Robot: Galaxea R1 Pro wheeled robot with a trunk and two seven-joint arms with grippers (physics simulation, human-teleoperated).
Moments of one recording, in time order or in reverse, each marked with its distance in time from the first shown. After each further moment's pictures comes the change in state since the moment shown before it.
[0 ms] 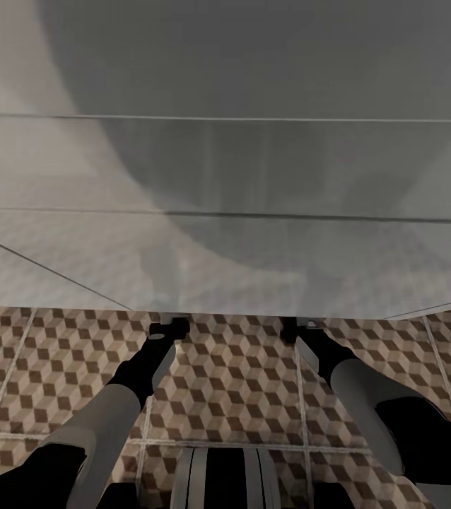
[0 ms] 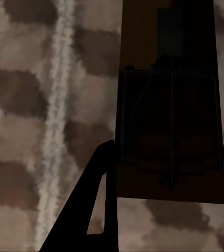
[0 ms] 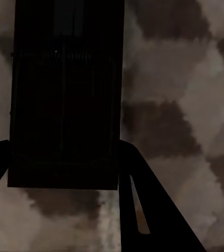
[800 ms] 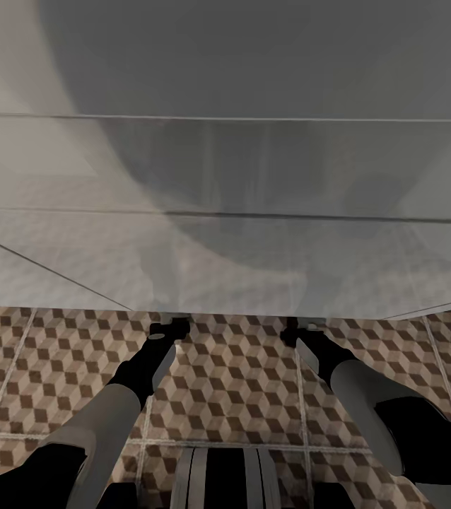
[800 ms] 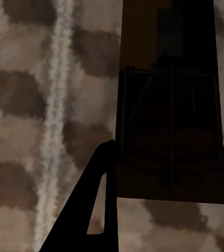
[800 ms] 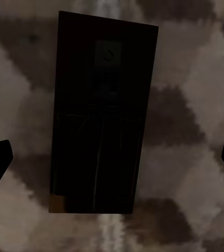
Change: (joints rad) left arm 0.000 -0.001 0.000 -0.001 0.001 0.001 0.000; right arm 0.000 0.000 -0.001 0.018 -0.011 -0.004 0.002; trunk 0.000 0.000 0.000
